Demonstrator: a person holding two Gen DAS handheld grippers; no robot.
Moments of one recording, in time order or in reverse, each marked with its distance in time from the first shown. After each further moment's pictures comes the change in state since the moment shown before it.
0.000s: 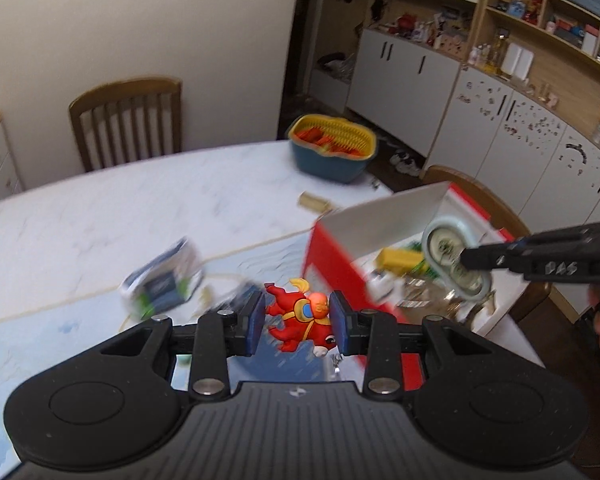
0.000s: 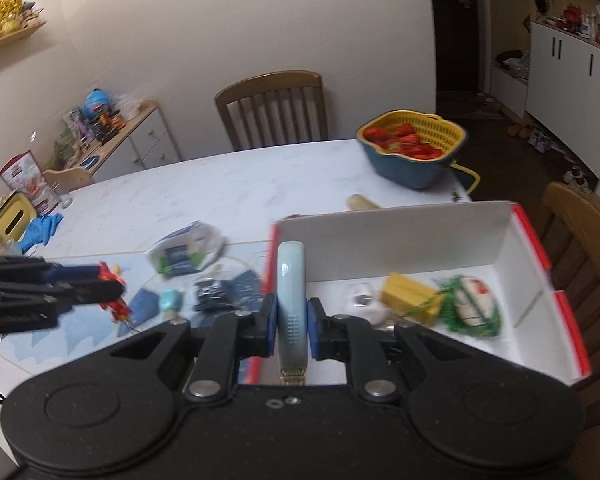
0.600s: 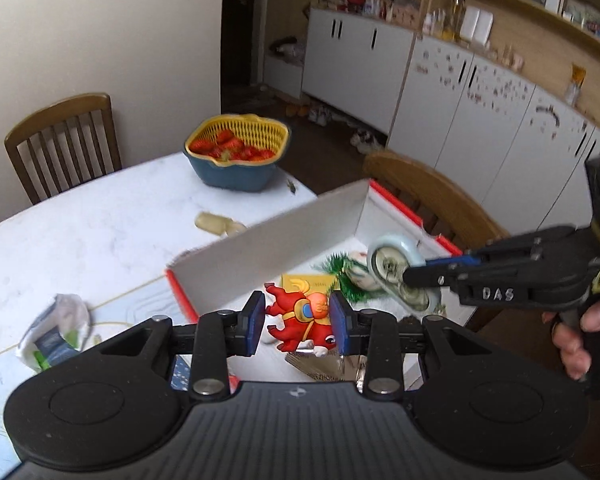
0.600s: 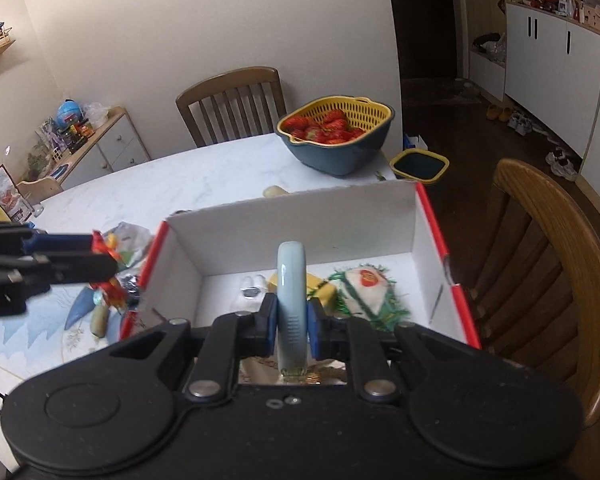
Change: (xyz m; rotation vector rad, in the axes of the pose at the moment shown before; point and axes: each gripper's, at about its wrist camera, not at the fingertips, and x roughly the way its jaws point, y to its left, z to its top) left arm 0.080 -0.122 0.039 0.115 0.073 -0.049; right arm 0.006 -0.109 -0.009 0.043 0.030 0.001
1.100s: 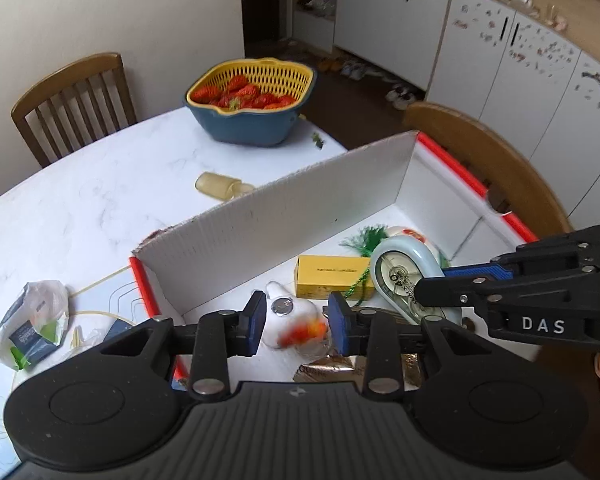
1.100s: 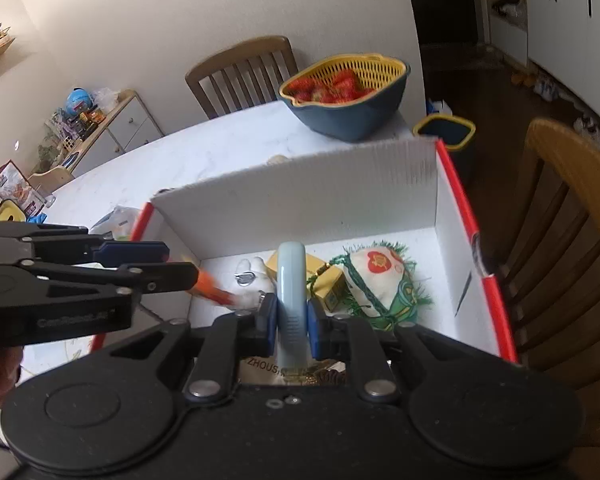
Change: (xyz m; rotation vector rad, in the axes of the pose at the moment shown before) left arm 0.089 -0.009 0.005 -0.014 0.135 0.111; right arm 0.049 -0.029 0.001 0.070 0.100 0.107
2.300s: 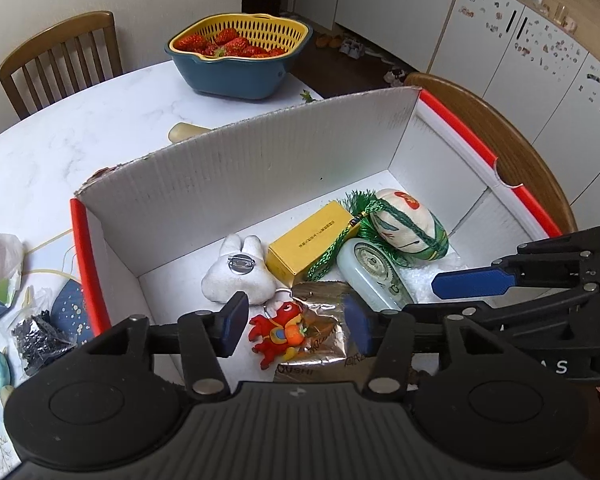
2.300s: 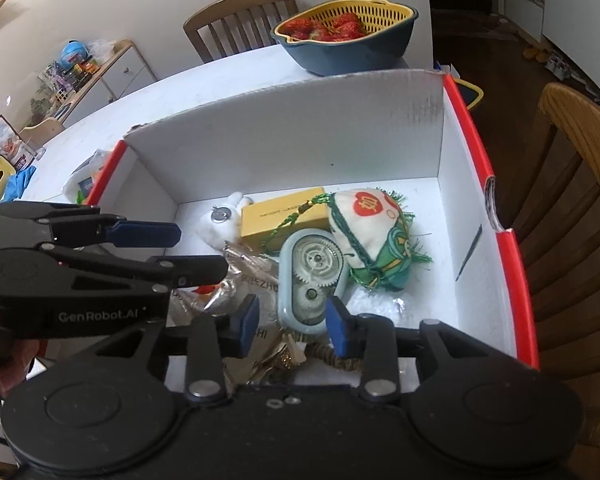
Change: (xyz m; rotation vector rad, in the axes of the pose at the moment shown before) left arm 0.029 -0.006 -0.018 -0.071 0.064 -0.057; right arm 0.017 -0.005 -0.014 -0.079 0.125 -0.031
